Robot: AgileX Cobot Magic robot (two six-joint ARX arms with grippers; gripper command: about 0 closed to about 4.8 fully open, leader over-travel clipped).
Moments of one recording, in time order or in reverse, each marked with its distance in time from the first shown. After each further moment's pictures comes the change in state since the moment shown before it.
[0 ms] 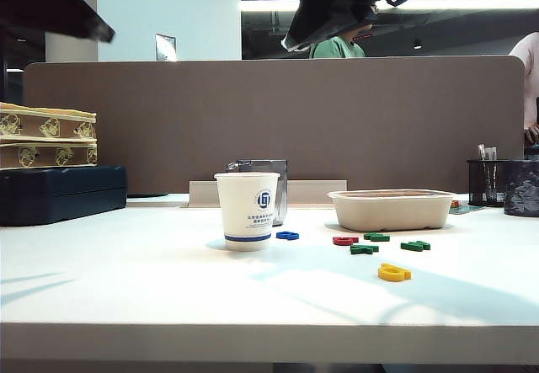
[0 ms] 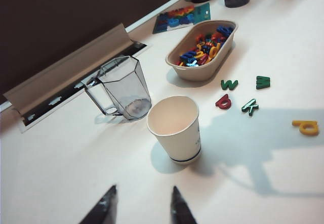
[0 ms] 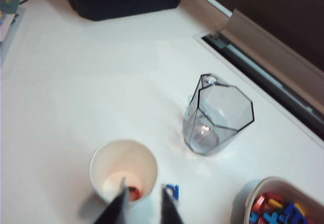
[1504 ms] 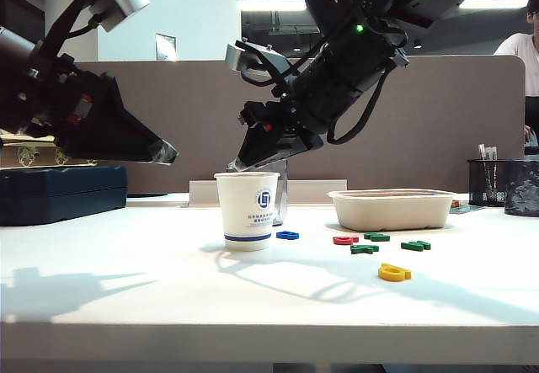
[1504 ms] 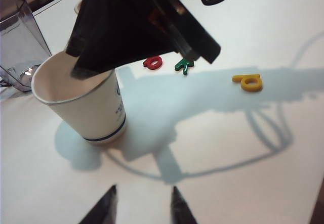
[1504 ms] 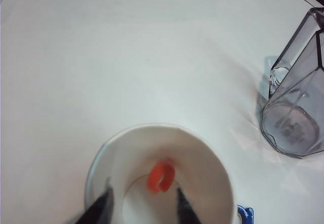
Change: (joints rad) left arm 0.000 0.426 -0.095 0.341 0.225 0.000; right arm 0.015 0.373 -0.002 0.241 -0.113 0.003
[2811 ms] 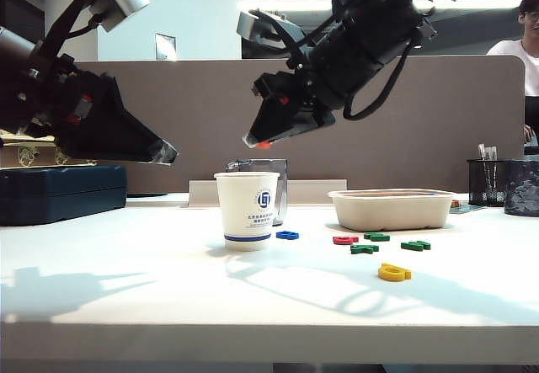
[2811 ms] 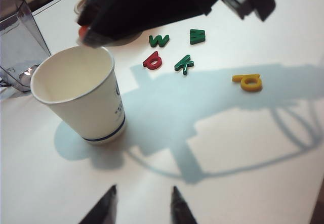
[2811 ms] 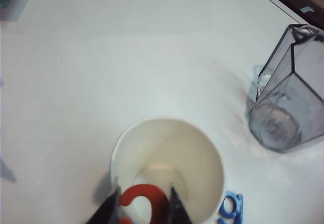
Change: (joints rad) left arm 0.000 0.000 0.000 0.000 0.000 0.000; right arm 0.000 -0.124 -0.086 0.012 0.001 0.000
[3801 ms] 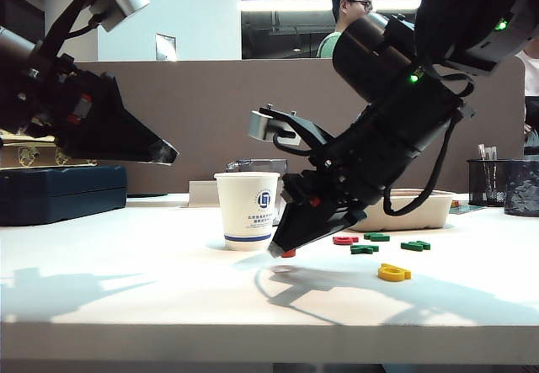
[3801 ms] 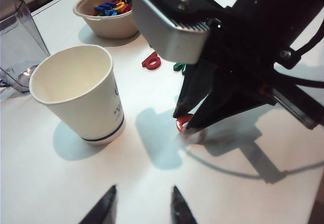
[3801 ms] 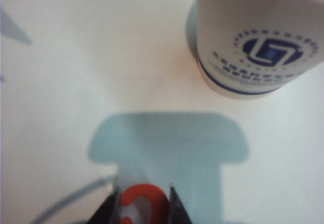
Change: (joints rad) left arm 0.000 0.000 0.000 0.000 0.003 0.000; right arm 0.006 0.065 -0.208 0.008 -0.045 0.000
